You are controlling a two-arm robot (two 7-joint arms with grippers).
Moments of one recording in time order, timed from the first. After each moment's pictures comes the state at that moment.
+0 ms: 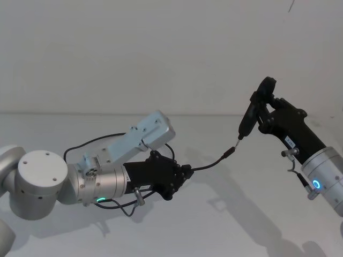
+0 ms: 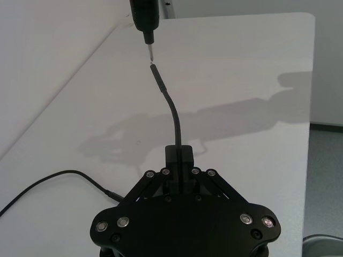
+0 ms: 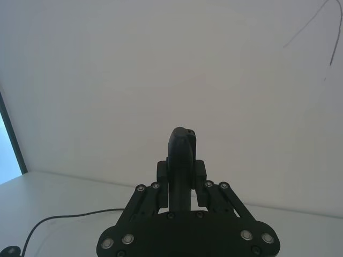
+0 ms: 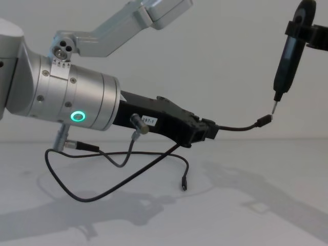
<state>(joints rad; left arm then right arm) -0.61 0.45 0.69 -1.57 -0.31 0.32 -0.61 0.24 0.30 -0.16 -1.66 0.50 0.08 0.28</state>
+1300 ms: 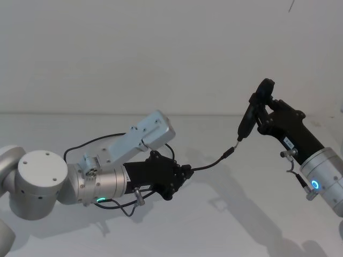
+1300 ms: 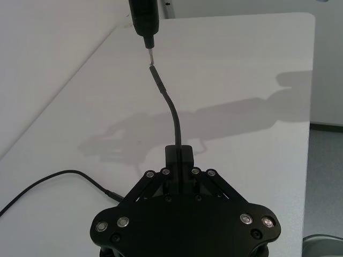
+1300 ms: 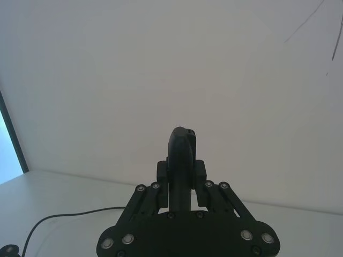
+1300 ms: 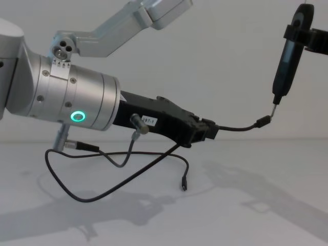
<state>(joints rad) -0.61 0.45 0.69 -1.57 -0.31 0.32 -0.61 0.25 0.32 -0.18 -1.64 0.53 0.07 0.27</state>
